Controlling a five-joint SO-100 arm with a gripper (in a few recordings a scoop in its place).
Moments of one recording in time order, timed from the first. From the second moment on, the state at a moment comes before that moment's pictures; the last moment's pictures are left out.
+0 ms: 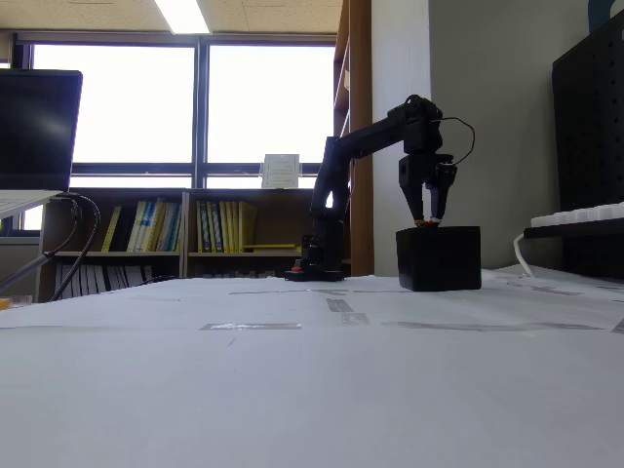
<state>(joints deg) -40.5 107.0 116.7 96.0 -57.6</state>
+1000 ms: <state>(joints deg) -22.2 77.5 109.2 89.1 -70.9</state>
